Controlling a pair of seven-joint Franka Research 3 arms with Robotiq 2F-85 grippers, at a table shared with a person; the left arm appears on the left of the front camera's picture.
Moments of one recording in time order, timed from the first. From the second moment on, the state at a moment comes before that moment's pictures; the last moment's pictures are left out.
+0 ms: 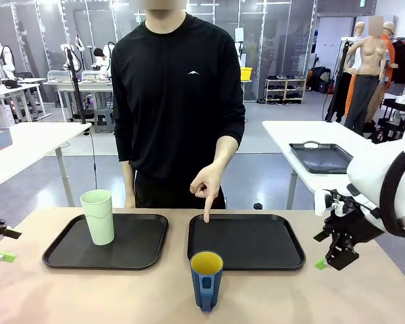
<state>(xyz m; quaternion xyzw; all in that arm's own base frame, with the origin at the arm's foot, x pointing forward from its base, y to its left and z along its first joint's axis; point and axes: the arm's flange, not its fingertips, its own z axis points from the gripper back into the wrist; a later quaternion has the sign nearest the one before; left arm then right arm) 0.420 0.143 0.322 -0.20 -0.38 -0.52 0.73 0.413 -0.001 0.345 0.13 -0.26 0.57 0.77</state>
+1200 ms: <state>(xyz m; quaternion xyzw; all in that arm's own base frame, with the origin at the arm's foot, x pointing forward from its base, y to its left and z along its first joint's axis) 0.420 0.143 0.322 -0.20 -0.38 -0.52 0.73 0.391 0.009 0.309 0.26 -0.33 0.64 0.65</state>
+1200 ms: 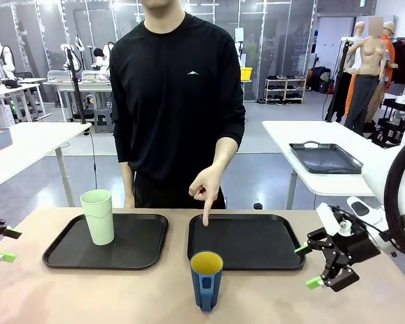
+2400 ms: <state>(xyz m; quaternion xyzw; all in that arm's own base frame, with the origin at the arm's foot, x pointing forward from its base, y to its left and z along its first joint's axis) 0.420 0.143 0.322 -0.20 -0.38 -0.52 0.73 0.391 0.024 0.273 0.35 -0.39 0.60 0.60</state>
